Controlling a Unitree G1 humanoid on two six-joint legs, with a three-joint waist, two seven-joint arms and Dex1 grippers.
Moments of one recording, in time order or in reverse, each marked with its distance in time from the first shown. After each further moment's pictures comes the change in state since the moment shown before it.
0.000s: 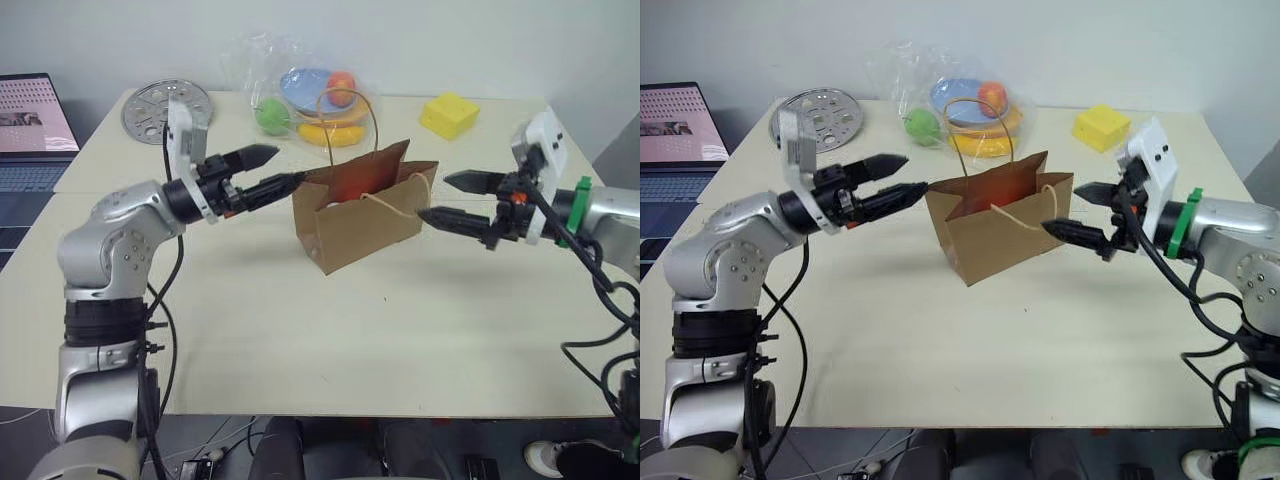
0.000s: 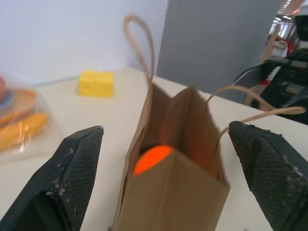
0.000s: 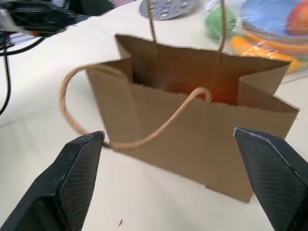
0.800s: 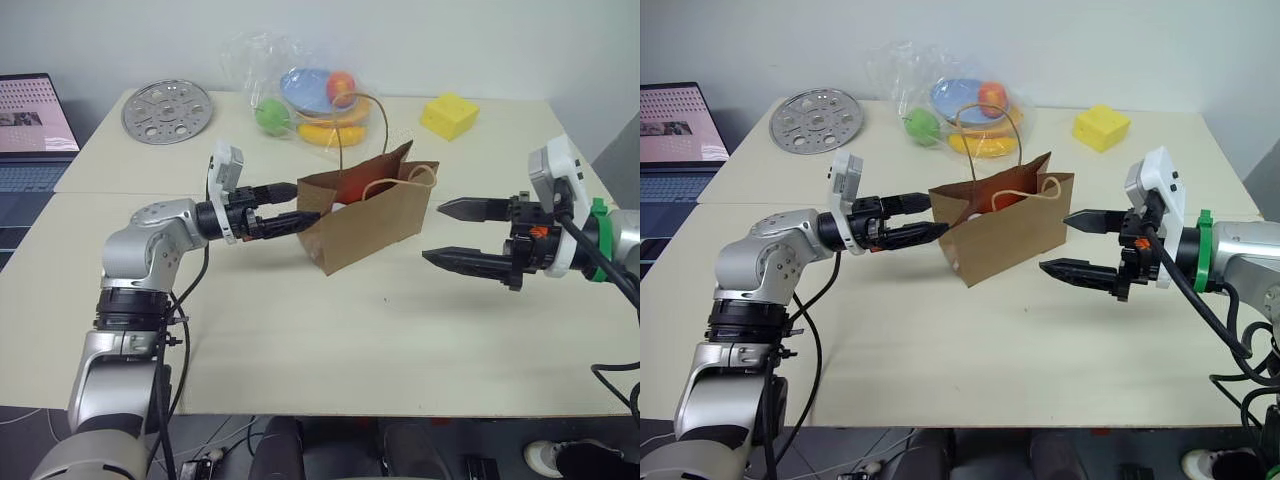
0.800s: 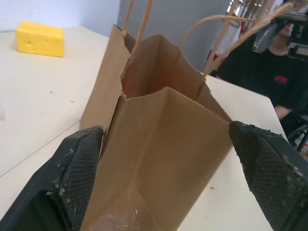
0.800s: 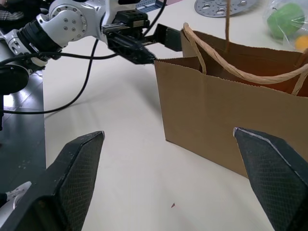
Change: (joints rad) left arm -0.039 0.006 -0.133 0.135 0.111 -0.087 -0.254; right arm 0.096 -0.067 -0.066 -0.113 0.191 0.000 0.050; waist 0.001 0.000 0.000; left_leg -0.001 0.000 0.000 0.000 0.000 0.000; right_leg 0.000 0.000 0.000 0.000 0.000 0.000
